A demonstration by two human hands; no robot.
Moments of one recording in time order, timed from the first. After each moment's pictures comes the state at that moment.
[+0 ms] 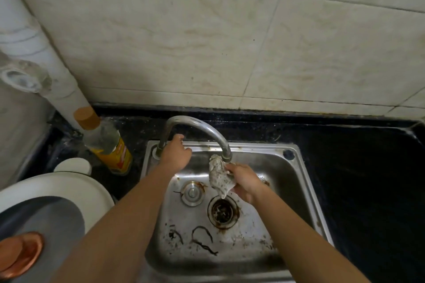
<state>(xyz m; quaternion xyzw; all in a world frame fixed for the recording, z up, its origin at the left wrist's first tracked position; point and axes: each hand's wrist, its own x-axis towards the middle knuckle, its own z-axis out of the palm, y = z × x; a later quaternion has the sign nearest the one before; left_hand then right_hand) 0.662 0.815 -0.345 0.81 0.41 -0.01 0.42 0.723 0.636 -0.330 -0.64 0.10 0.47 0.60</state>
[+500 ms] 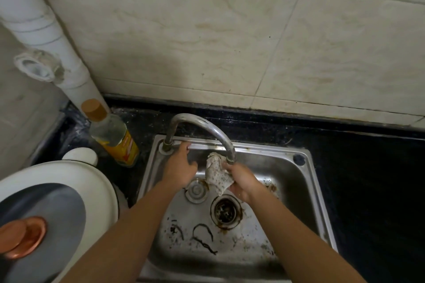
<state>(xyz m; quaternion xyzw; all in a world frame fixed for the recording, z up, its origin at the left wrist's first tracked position) 0.635 0.790 -0.362 0.81 0.41 0.01 0.42 0.732 0.655 -0.353 -0.61 0.12 0.51 0.60</state>
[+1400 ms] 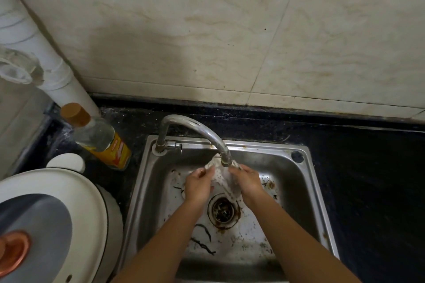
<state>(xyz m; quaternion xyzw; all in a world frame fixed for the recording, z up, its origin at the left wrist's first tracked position) 0.654 0.719 -0.376 0.47 0.51 0.08 0.72 0.746 0.630 -0.375 -0.72 0.10 0.40 0.55</state>
